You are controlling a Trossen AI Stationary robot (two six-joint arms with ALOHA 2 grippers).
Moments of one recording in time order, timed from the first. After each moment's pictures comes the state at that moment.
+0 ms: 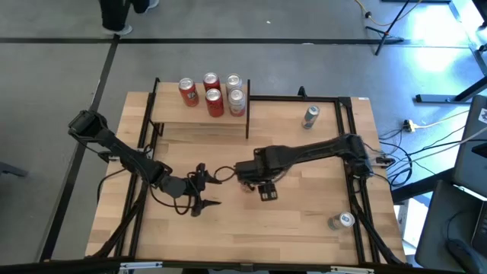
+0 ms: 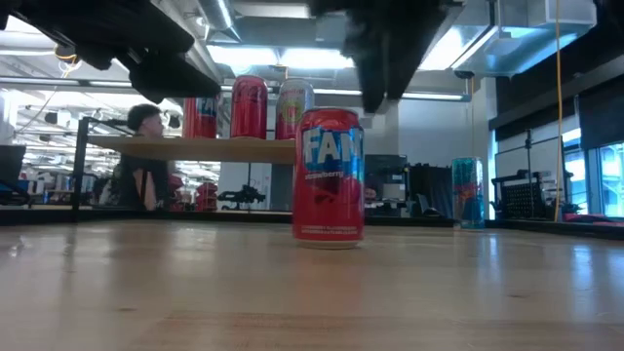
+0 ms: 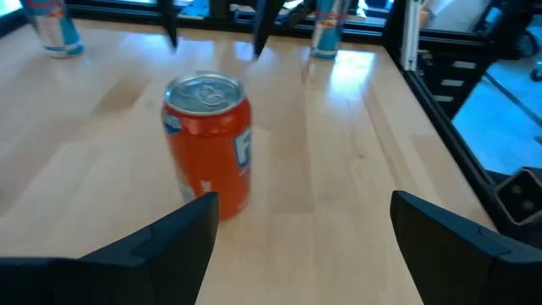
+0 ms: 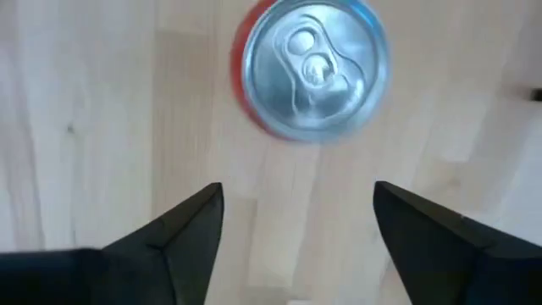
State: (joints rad) left arm -0.52 1.30 0.53 0.32 -0.47 -0.33; right arm 0.21 2.06 1.96 -1.37 0.04 0.03
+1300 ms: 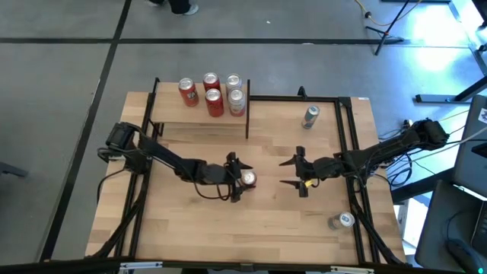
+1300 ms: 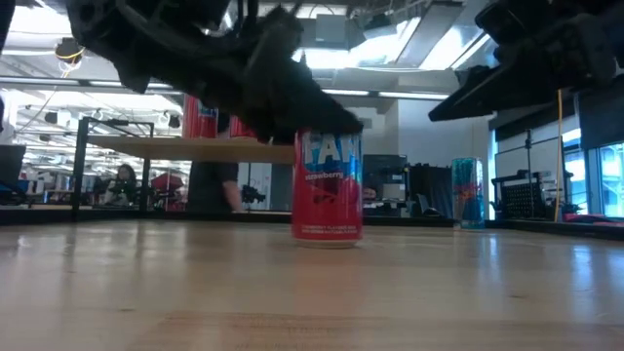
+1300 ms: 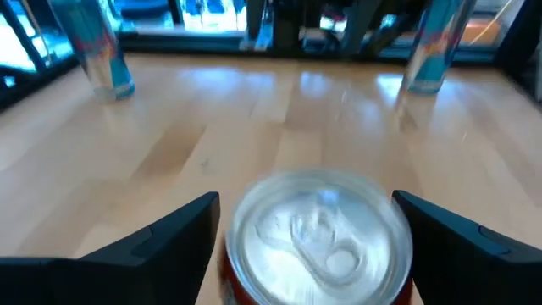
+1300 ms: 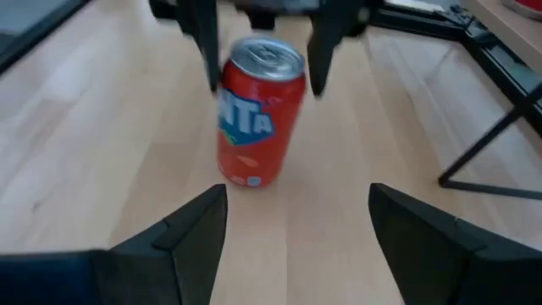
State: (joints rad) left arm -0.22 1.79 0.77 0.66 -0.37 -0.14; right arm 0.30 1.08 0.44 0.16 0.27 -0.03
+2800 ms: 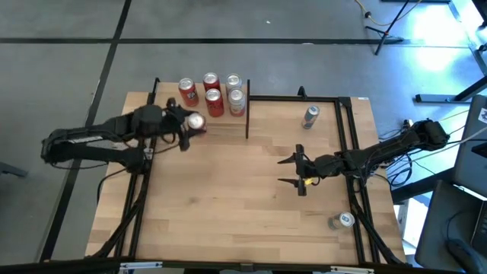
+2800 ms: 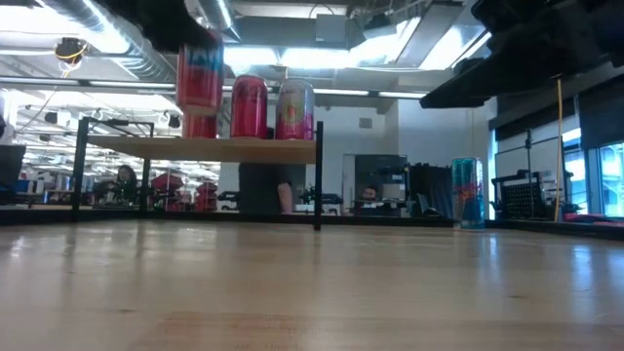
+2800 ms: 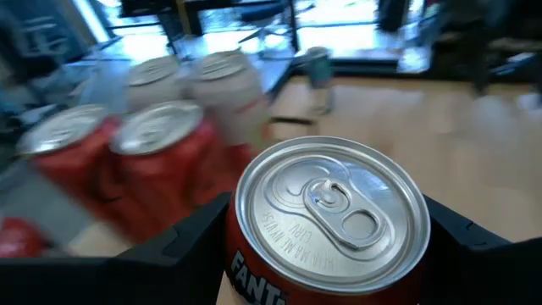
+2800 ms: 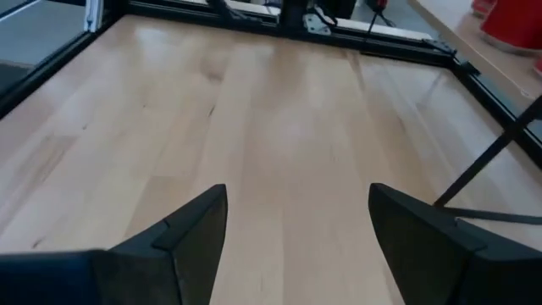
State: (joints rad) left arm 0.22 0.76 0.77 -0.37 -0.26 0.08; right arm 0.28 1.08 0.44 0.24 0.27 -0.04
